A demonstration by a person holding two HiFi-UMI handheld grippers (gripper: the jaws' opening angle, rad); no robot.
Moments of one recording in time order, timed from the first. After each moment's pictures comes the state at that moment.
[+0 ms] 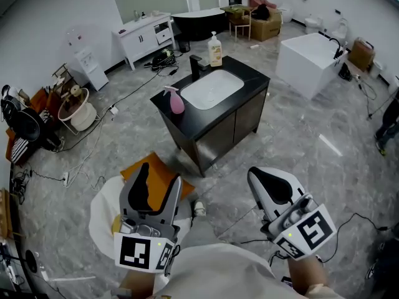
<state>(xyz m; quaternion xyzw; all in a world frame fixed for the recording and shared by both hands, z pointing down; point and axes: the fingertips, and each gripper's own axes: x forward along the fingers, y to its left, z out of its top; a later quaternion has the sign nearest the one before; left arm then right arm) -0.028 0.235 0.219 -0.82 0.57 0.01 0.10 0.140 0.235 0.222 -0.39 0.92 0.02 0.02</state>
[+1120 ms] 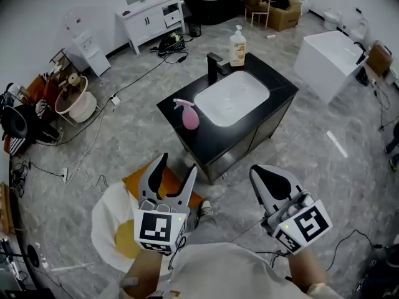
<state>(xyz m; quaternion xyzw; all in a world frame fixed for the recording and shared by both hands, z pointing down) -0.087 -0.050 0.309 -0.82 0.56 -0.10 0.02 0.063 -0.032 0.279 -0.38 0.93 -0.04 -0.04</state>
